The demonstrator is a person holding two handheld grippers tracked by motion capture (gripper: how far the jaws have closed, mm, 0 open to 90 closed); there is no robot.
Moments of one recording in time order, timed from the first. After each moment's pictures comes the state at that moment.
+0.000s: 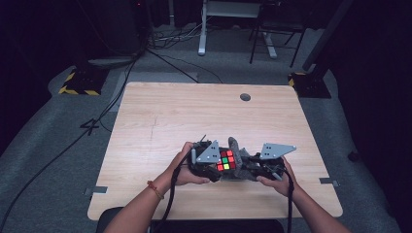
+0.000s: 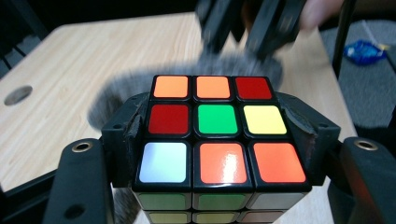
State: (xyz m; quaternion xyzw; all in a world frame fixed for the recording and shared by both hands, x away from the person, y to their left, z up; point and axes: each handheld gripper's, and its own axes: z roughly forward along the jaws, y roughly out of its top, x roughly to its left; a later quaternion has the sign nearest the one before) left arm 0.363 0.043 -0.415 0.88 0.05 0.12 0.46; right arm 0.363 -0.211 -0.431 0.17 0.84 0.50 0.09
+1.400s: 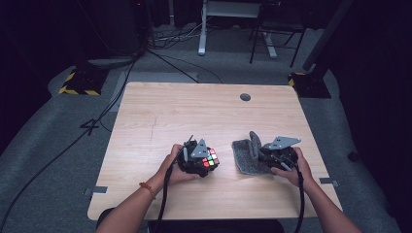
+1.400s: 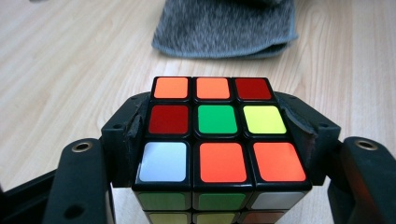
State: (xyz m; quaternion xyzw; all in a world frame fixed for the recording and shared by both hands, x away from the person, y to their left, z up) left arm 0.387 0.070 -0.462 0.90 0.15 0.12 0.39; right arm 0.404 -0.263 -0.461 0.28 0.88 0.34 0.18
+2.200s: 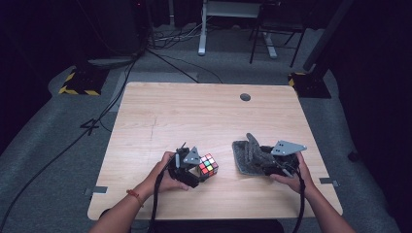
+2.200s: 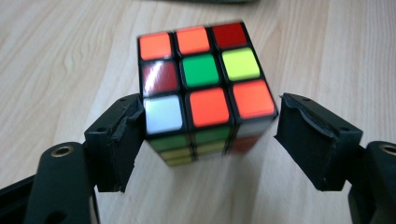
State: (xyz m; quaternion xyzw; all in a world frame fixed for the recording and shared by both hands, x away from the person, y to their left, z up) left arm 0.367 0.096 -0.469 0.92 0.17 0.08 0.35; right arm 0.375 -0.253 -0.442 0.25 0.86 0.41 0.20
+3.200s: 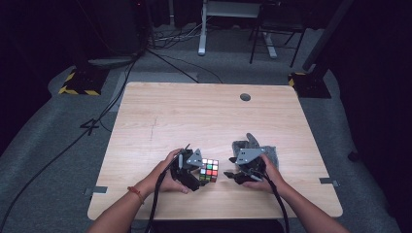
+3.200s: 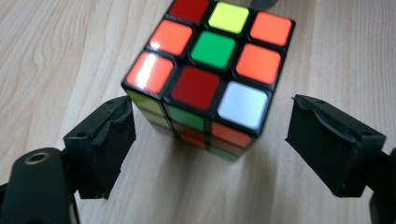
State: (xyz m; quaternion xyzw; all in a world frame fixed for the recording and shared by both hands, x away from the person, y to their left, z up) left arm 0.375 0.086 -0.474 0.93 0.13 0.06 0.34; right arm 0.378 -0.166 -0.473 0.15 0.91 0.36 0.13
